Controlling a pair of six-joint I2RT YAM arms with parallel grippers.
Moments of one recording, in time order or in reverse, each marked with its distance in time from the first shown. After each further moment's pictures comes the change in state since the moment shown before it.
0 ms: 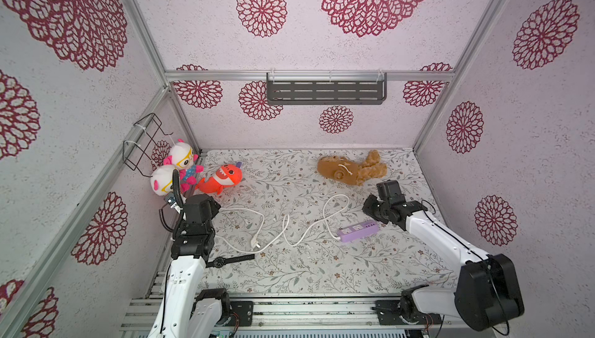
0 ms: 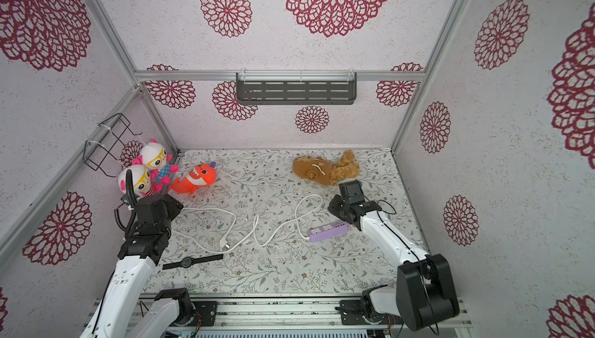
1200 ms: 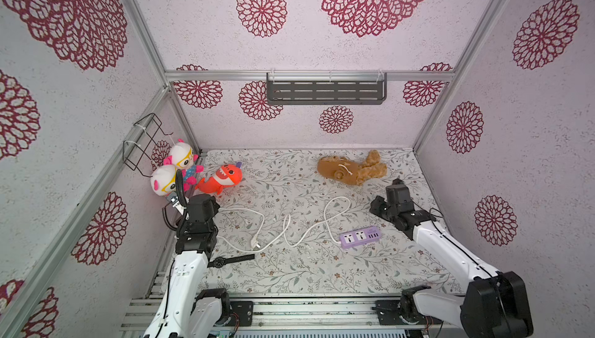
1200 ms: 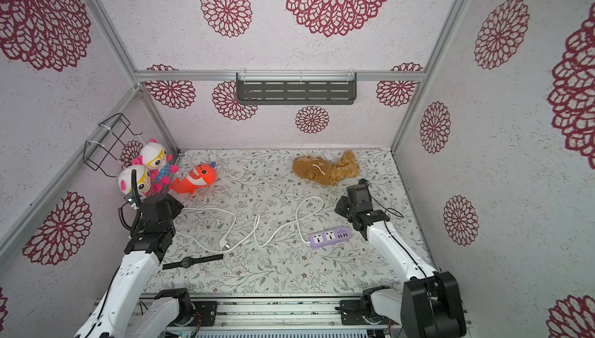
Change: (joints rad) left arm 0.003 0.093 -0.072 0.178 -0.108 0.091; right arm -0.119 -0.211 -0.161 0.229 0.179 -0.162
